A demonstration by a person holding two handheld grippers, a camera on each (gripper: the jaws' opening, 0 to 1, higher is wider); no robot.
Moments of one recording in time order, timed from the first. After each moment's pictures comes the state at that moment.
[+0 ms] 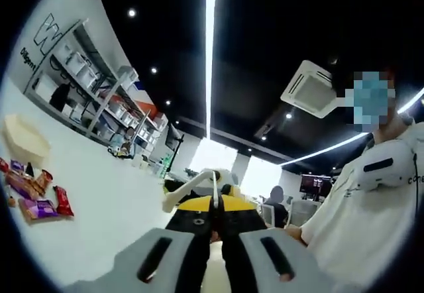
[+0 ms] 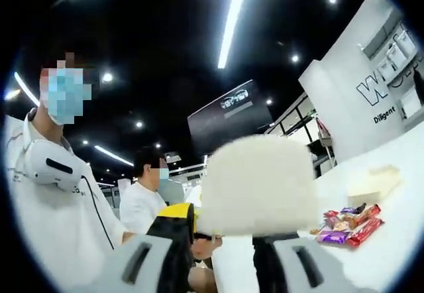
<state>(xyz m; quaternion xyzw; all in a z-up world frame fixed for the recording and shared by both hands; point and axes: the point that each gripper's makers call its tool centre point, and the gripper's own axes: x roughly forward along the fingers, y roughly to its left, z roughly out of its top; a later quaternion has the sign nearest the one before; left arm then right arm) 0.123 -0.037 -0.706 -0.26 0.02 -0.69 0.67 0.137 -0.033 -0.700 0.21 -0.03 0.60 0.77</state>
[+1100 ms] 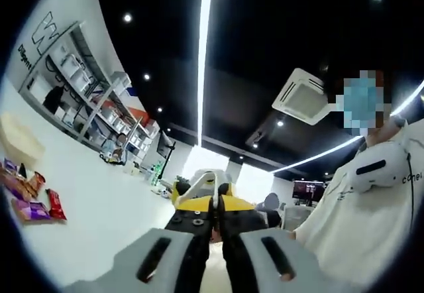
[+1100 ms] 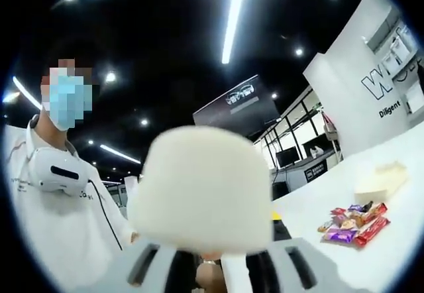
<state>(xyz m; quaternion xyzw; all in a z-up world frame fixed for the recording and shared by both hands) 0.121 -0.035 -0.704 -0.27 0.00 -0.70 0.66 0.126 -0.024 -0.697 0.19 -0.01 0.62 0.76</state>
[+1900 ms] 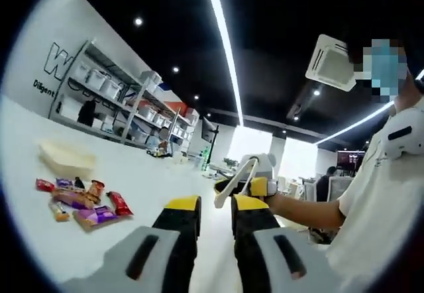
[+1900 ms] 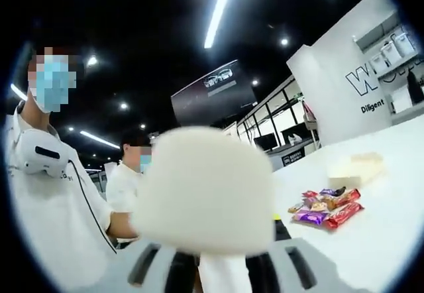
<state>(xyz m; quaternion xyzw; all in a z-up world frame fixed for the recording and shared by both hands) 0.172 -0.004 -0.756 -0.16 0.03 -0.61 0.78 0.157 -0.042 -0.744 0.15 0.05 0.57 0.81</state>
